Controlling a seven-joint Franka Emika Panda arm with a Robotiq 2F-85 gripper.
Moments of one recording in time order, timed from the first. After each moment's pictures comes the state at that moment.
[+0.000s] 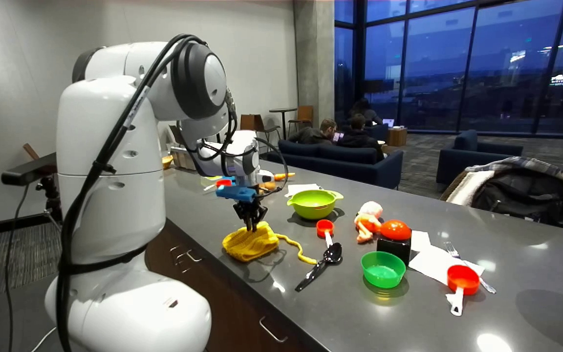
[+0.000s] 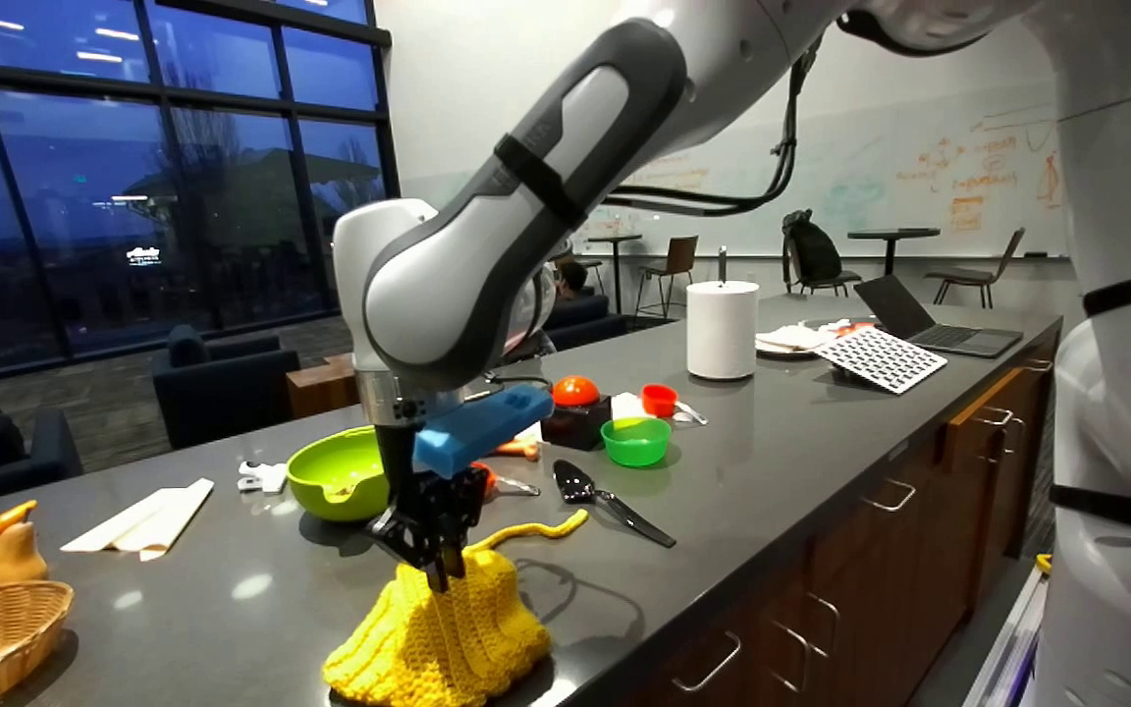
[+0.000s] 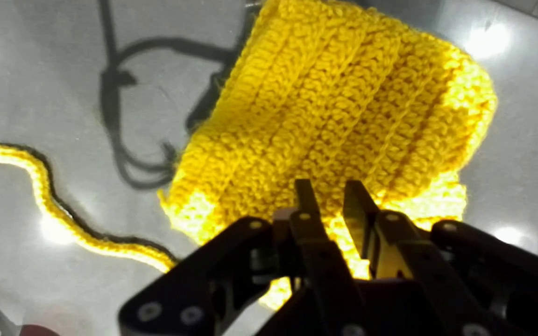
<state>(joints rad) 0.34 0.18 0.26 -2.14 -0.05 2.30 0.33</state>
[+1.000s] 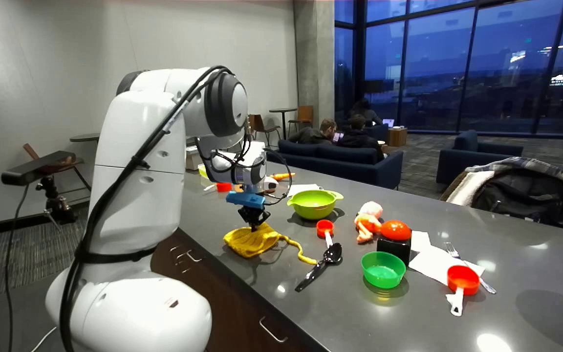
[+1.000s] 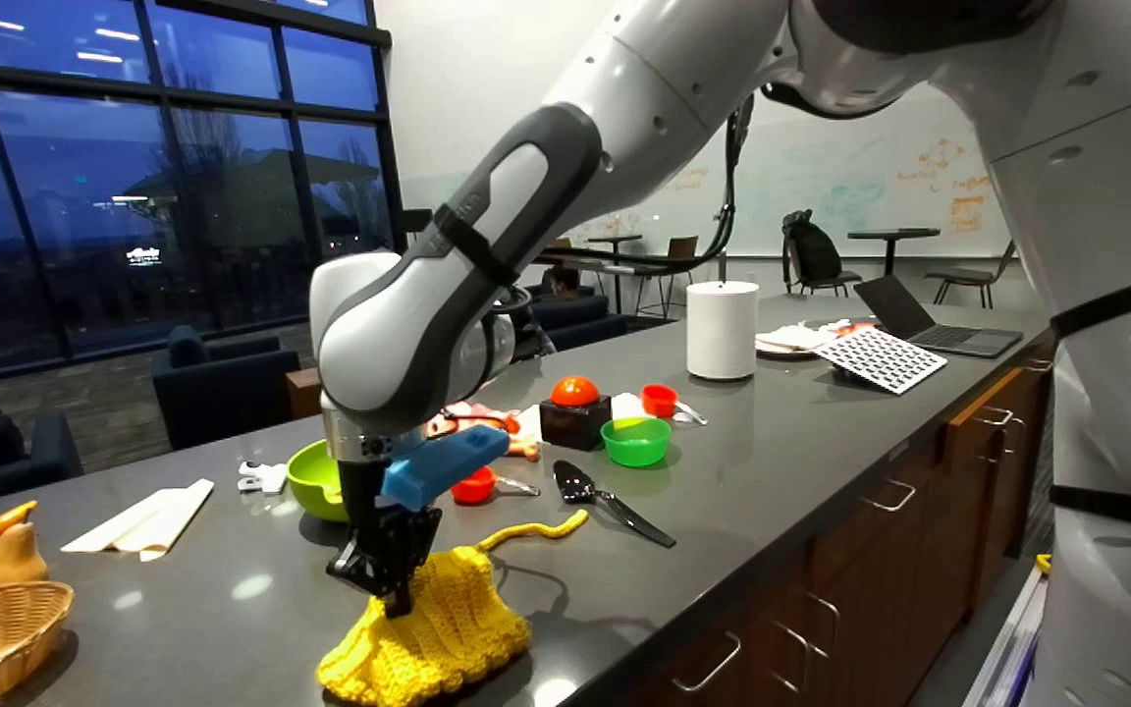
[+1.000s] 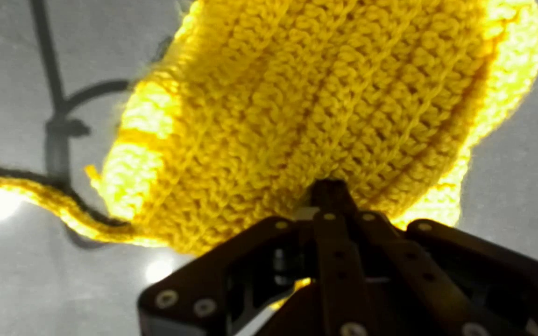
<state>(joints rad) 0.34 0.38 0.26 -1.99 -0.01 2.37 0.17</state>
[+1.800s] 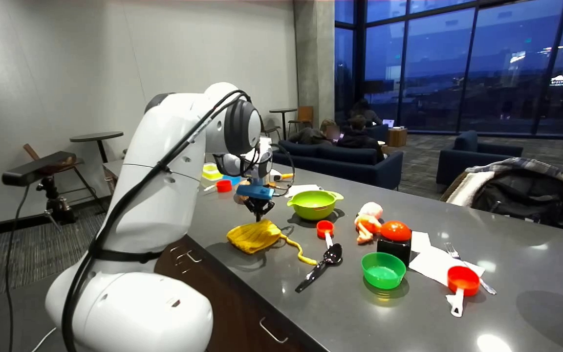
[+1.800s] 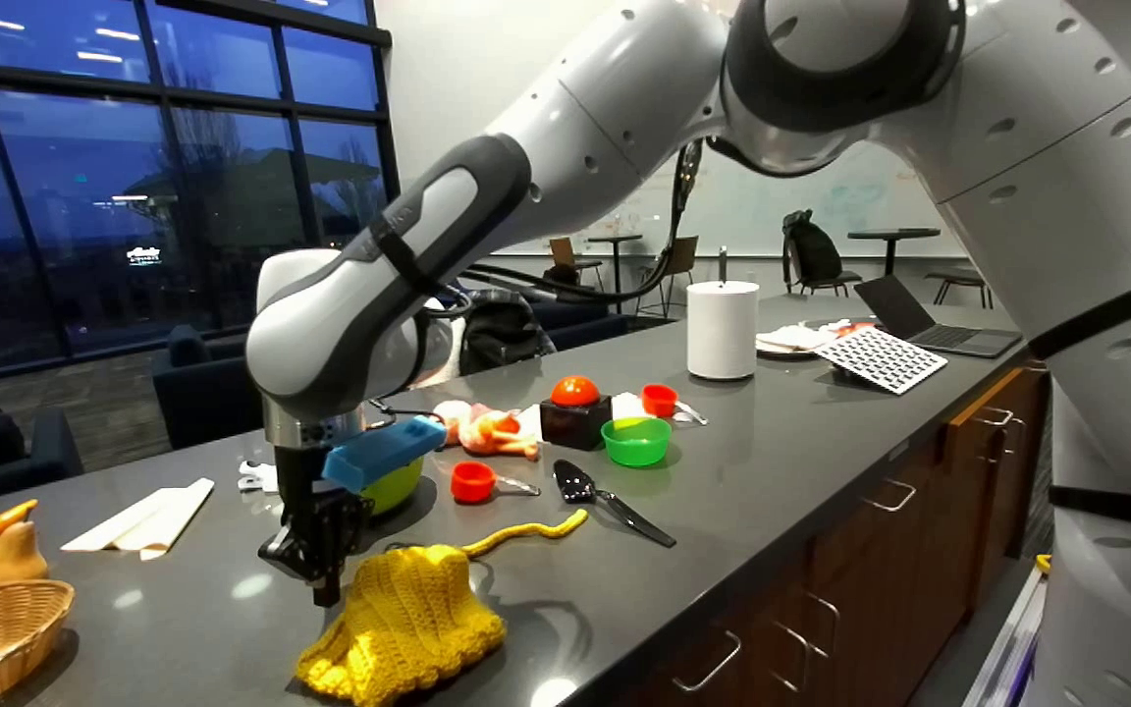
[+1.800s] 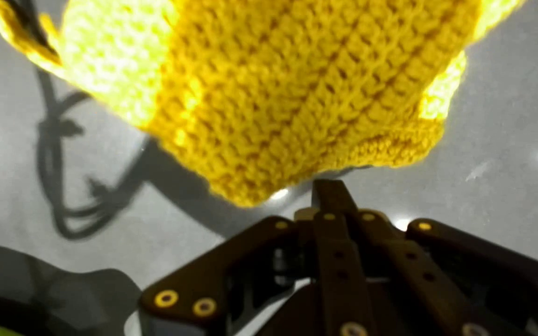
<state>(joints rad) 0.36 0.55 0.26 -1.70 -0.02 2.30 0.04</state>
